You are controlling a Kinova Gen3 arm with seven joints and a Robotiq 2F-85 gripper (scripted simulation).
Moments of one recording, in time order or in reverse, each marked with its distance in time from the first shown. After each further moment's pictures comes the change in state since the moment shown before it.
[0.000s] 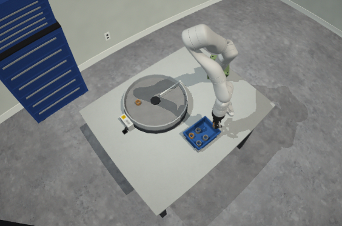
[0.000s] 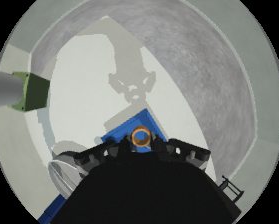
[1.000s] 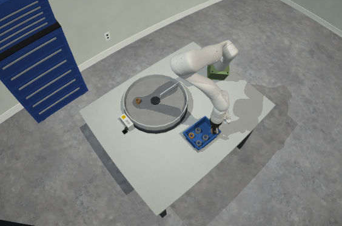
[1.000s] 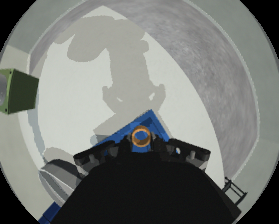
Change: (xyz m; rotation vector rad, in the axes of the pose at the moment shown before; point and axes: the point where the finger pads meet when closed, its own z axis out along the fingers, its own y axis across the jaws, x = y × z) arm 0.000 -0.003 0.077 0.007 0.005 0.007
